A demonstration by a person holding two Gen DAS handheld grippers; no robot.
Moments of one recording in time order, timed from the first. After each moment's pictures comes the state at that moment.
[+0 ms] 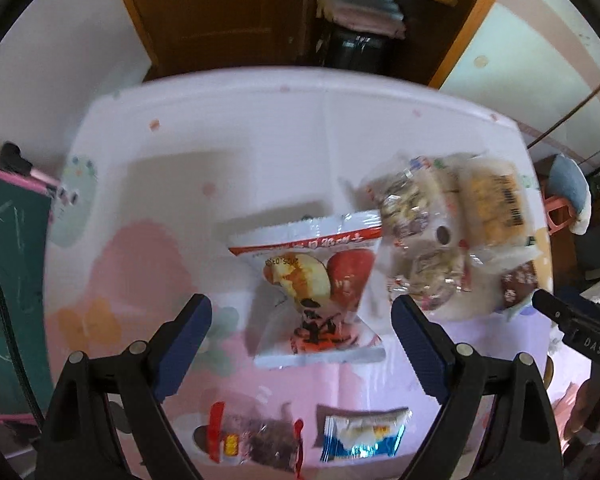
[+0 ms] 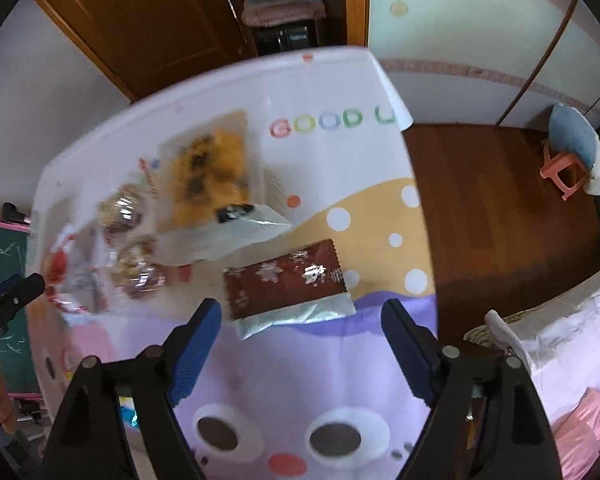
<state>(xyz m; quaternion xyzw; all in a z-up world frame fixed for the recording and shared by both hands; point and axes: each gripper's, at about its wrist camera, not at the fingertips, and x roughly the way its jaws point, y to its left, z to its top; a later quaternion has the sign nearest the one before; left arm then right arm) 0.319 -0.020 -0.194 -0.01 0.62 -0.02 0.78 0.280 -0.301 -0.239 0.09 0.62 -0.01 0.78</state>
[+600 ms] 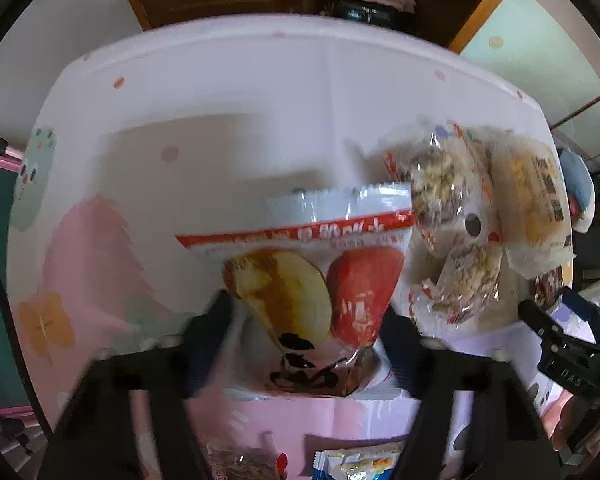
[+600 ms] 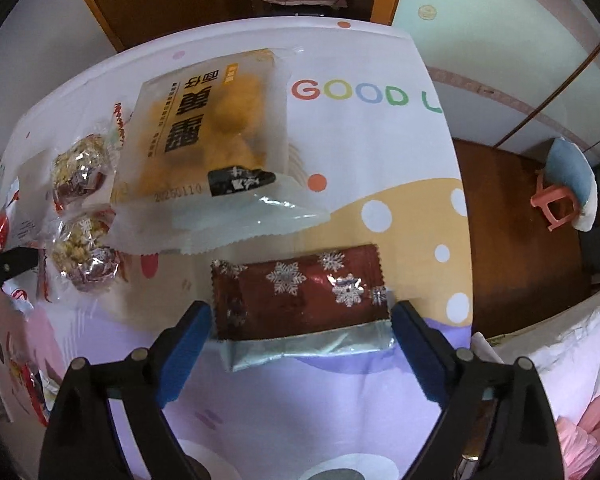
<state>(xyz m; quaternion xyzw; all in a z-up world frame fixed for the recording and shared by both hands) 0.334 -0.025 -0.254 -0.03 0.66 -0.02 0.75 0.286 -0.262 -0.274 0.01 0.63 -0.02 0.78</state>
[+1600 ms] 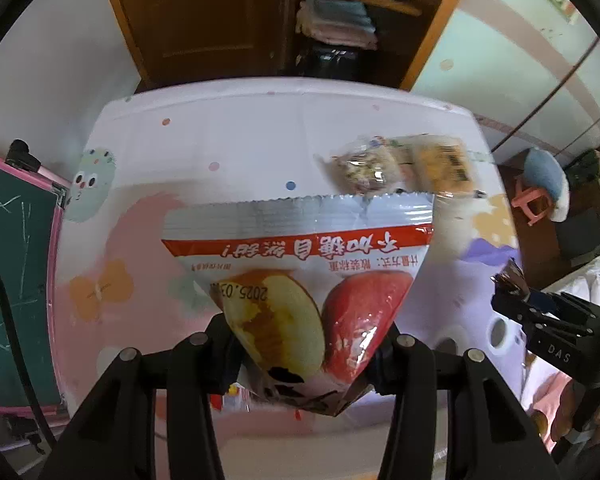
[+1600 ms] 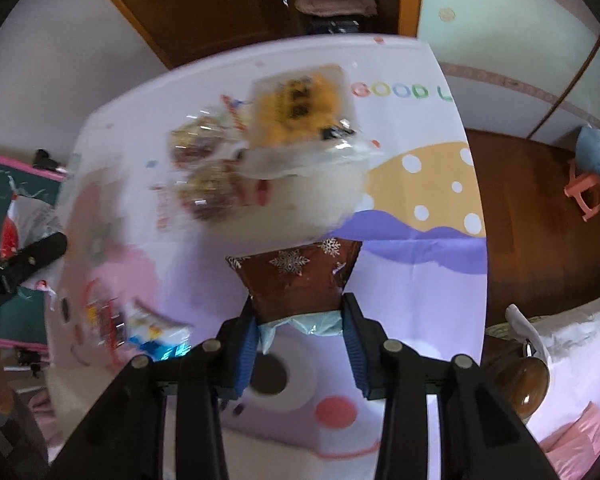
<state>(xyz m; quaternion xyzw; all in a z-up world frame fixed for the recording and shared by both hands) 0.239 -0.020 -0.143 -0.01 0.59 -0.06 0.81 0.202 -0.229 -0.186 0.07 0.60 0.07 0.79</state>
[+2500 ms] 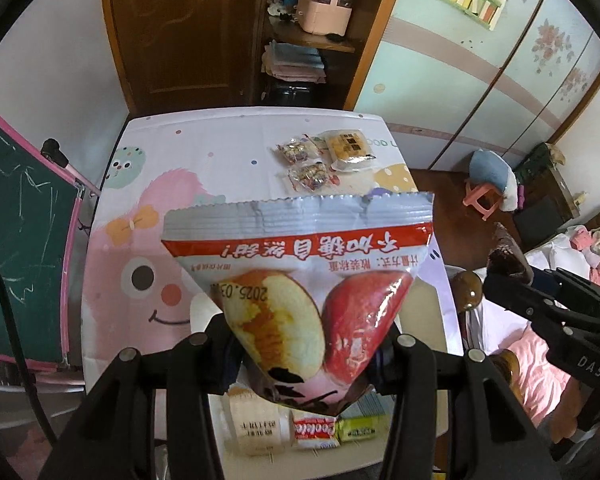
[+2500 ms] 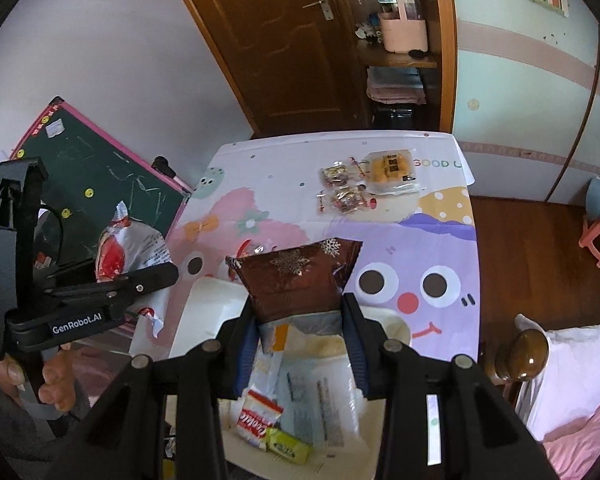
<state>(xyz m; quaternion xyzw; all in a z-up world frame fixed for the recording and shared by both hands) 0.031 -0.009 -0.019 -0.02 0.53 -0.12 0.84 0.009 -0.201 -0.033 0.07 0.48 0.15 0.86</state>
